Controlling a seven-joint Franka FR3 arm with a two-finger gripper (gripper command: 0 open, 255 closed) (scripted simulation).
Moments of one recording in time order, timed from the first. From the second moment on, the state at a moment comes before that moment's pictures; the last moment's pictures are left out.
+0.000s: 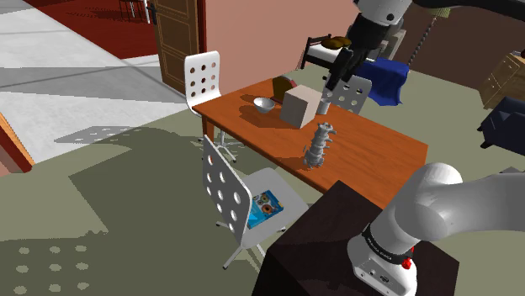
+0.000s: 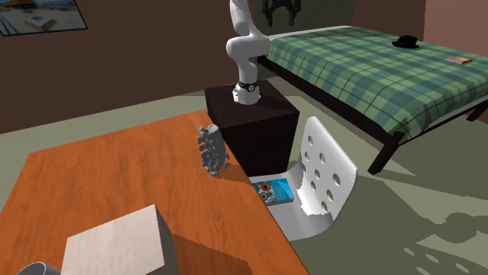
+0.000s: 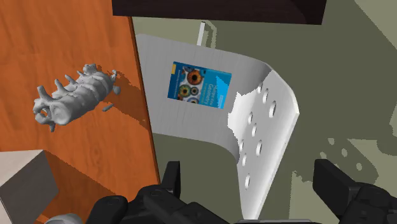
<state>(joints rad) -0.02 -0.82 0.03 -2.26 0.01 1.62 -0.06</state>
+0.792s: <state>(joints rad) -0.06 -0.81 -0.18 -2.45 -0.08 1.81 -0.29</state>
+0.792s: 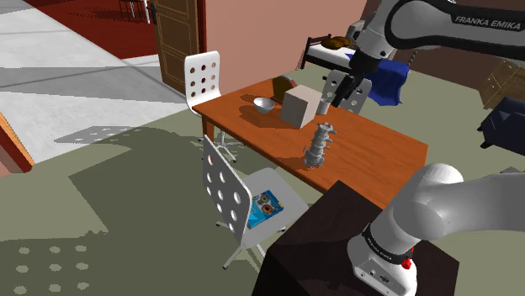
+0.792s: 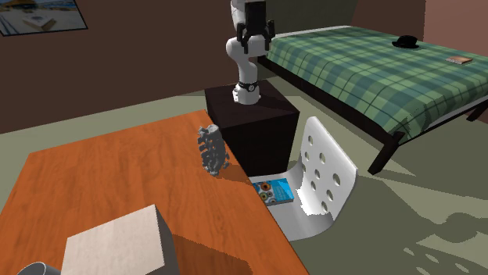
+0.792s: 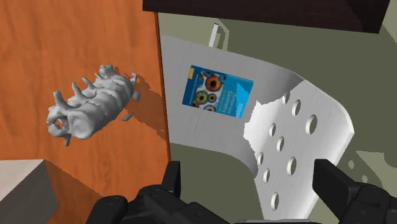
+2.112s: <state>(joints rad) 0.01 -0.29 -0.71 -2.43 -0.03 2.26 -0.87</state>
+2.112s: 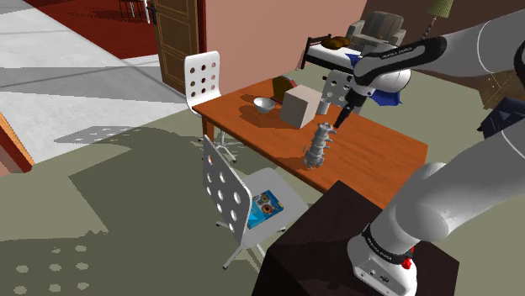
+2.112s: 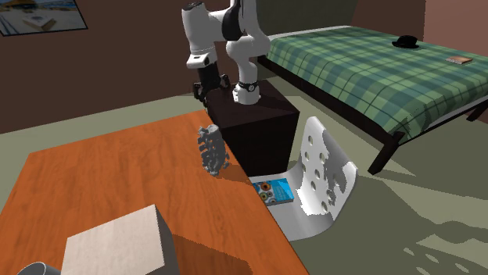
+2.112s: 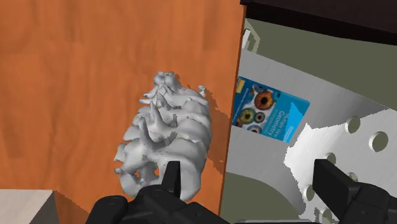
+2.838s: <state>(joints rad) 0.01 0.19 -0.83 -2.25 0.45 2.33 -1.37</state>
